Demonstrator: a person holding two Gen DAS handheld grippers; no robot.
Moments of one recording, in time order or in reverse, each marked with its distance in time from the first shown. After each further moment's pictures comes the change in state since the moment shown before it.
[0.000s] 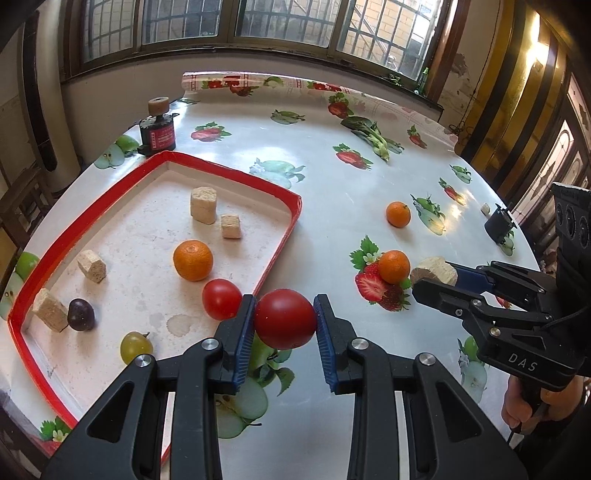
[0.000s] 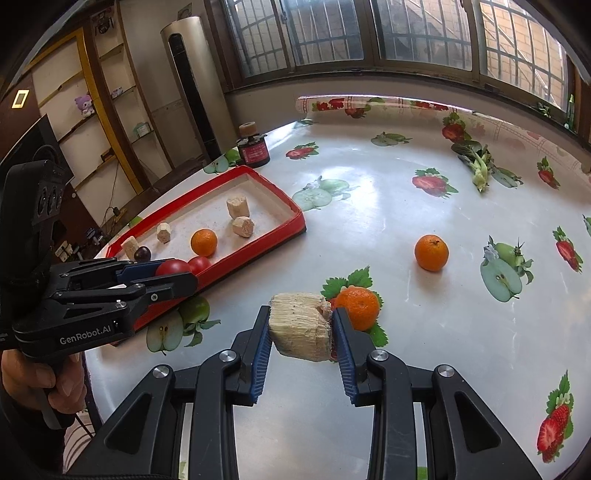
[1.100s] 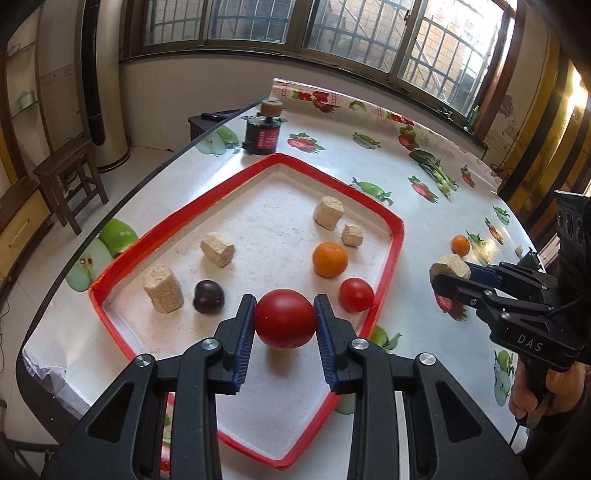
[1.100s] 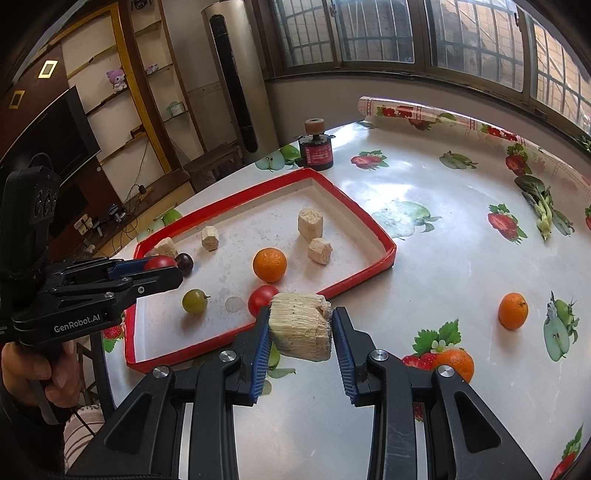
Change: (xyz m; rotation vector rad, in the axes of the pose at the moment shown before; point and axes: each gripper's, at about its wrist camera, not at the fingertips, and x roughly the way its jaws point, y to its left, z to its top) left arm -0.041 0.102 -0.016 -0.160 -0.047 0.115; right arm 0.043 0.070 0.040 -0.115 0.030 0.084
